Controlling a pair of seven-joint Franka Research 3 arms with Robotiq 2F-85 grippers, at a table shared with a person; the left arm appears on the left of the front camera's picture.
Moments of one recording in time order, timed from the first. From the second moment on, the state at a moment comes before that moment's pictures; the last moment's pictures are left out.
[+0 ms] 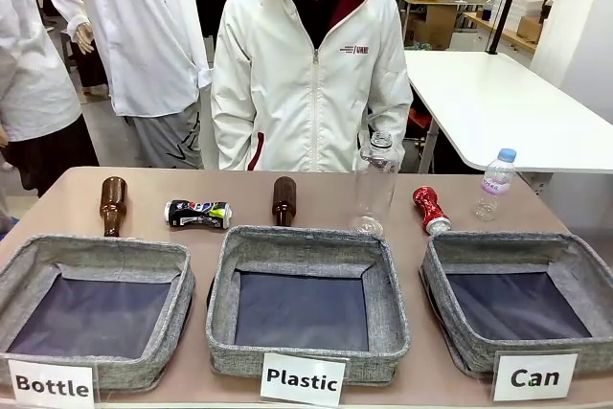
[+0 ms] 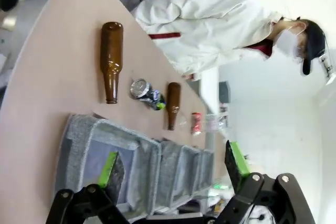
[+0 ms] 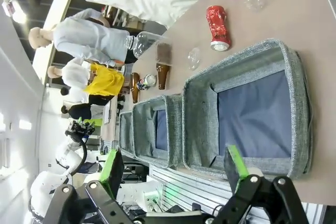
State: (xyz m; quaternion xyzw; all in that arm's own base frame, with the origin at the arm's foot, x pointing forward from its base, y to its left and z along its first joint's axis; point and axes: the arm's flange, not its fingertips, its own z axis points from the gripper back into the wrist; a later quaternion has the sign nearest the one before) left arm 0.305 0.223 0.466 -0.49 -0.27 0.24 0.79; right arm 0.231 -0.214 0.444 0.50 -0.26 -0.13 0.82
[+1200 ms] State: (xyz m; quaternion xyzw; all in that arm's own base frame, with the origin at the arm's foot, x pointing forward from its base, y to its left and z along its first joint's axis) left arm 0.441 -0.050 0.470 -0.22 -0.17 -0.17 0.95; right arm 0.232 -0.214 0.444 0.50 -0.26 -0.13 0.81
